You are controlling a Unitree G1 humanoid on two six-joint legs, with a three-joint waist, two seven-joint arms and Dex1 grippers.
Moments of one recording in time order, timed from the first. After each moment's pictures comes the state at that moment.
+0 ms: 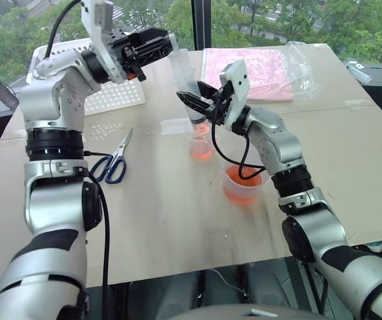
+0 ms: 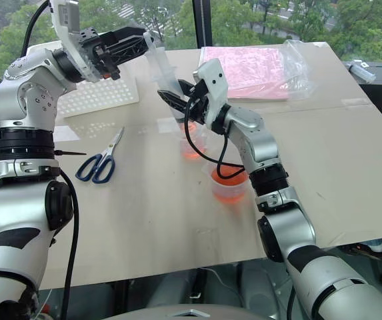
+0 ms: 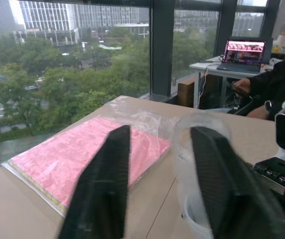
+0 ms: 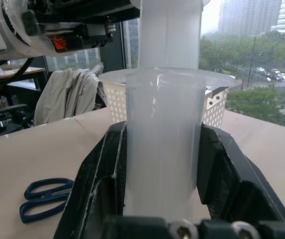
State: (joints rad) left arm -1.14 0.64 0.11 0.50 -0.45 0.43 -1.10; right arm -0.97 0.00 0.06 0.43 0.31 0.24 0.71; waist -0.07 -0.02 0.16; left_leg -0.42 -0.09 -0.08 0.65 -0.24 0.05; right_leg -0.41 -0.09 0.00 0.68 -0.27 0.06
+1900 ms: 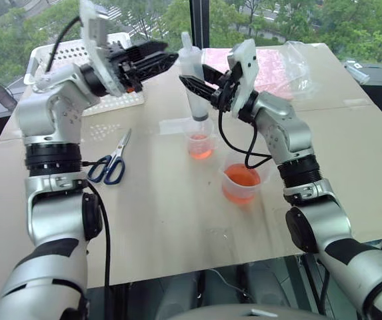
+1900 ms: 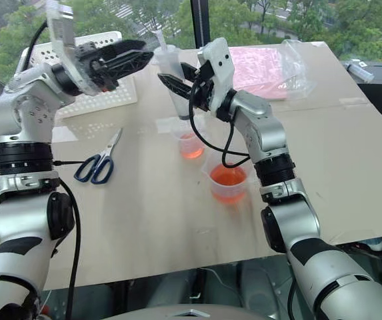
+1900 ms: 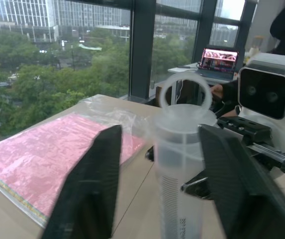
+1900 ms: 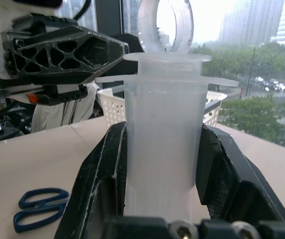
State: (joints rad) left arm -1.03 0.67 0.23 0.36 -0.56 0.60 -1.09; right arm -1.04 -0.04 0.02 0.38 0.34 0.31 0.73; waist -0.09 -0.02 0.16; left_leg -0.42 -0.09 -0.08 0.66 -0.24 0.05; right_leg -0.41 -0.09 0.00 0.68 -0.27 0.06
